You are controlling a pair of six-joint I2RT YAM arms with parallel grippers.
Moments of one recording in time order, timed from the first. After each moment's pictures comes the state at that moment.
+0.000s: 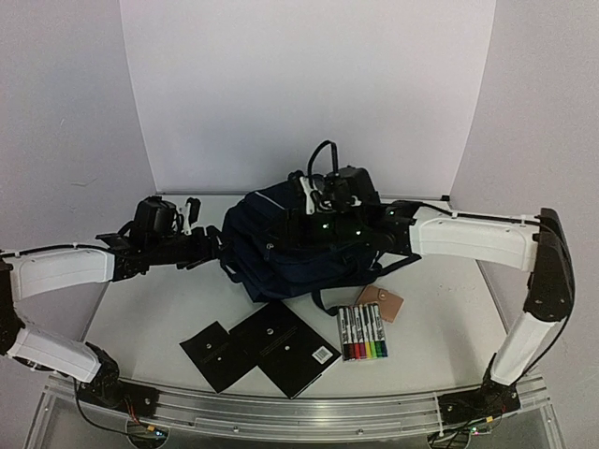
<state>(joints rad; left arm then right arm) -0.56 1.27 0.74 0.00 0.23 -0.68 0.94 1.77 1.42 -0.10 -0.20 0.58</state>
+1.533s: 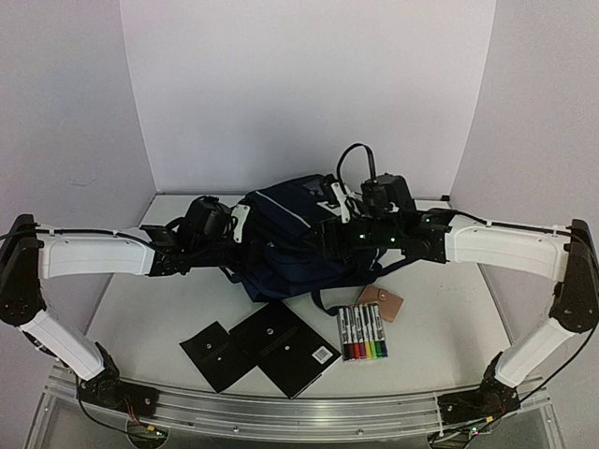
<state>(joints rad) -0.83 1.50 0.95 -0.04 -0.01 -0.34 0.85 1.57 1.19 -0.11 -0.12 0.27</state>
